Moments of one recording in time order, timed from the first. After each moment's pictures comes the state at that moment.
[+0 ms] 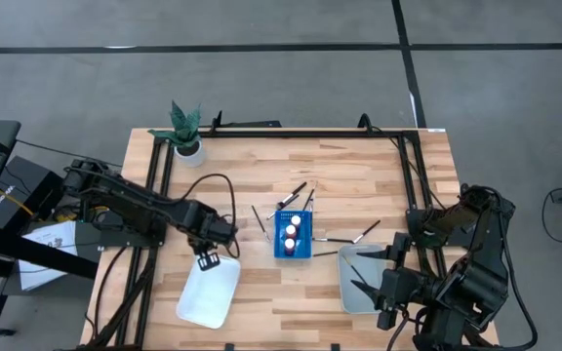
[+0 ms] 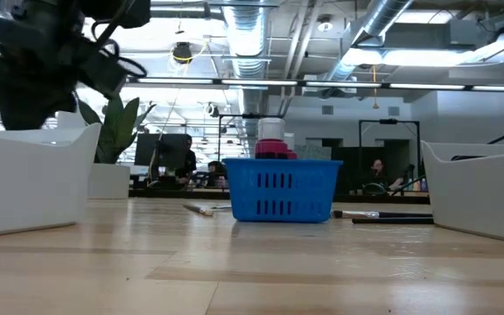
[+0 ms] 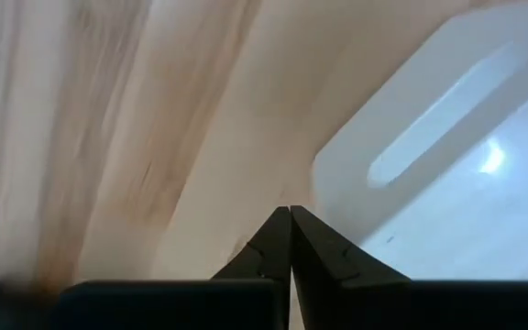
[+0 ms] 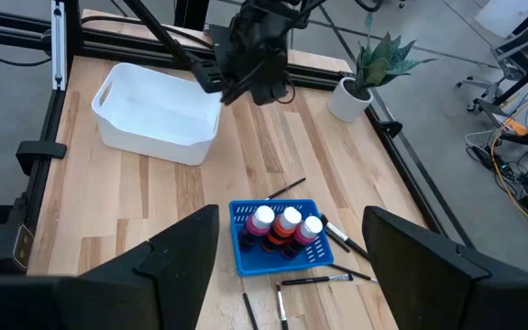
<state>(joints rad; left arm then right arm) -0.26 1.44 0.90 -1.04 0.09 -0.69 0.98 1.74 2.03 -1.54 1.05 0.84</state>
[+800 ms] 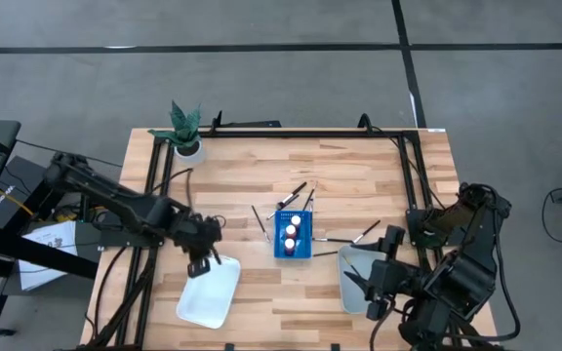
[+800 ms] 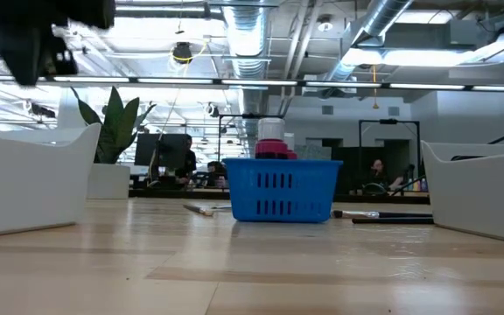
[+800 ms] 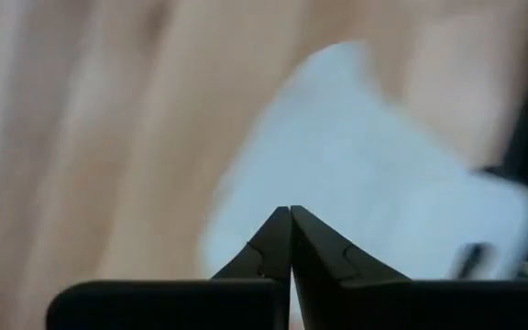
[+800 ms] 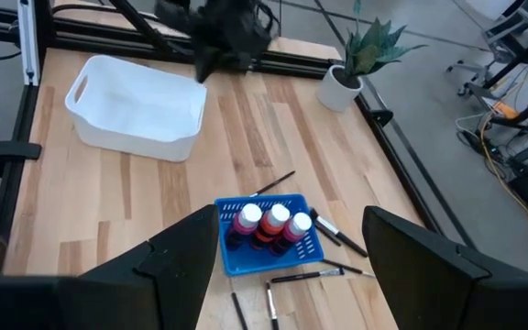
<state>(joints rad) -0.40 1.19 0.90 -0.89 0.04 -0.72 0.91 1.74 2.03 -1.53 1.02 0.81</state>
